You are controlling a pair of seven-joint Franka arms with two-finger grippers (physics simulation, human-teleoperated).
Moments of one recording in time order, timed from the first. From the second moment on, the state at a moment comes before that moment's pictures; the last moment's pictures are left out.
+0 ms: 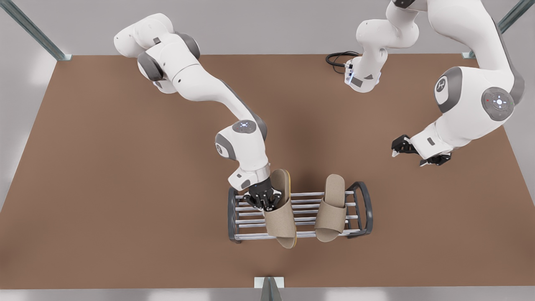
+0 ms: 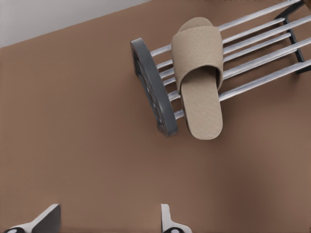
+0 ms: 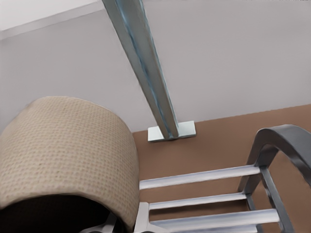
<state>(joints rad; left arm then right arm) -0.09 0.17 -0.01 -1.51 -0.07 1.68 0.24 0.68 0.92 -0.07 -0.94 -0.27 2.48 0.92</state>
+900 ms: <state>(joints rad) -0.11 0.19 -0.01 -1.49 0.00 1.69 0.06 0.79 0.77 -0.03 -0.99 -0.31 2.45 0.93</state>
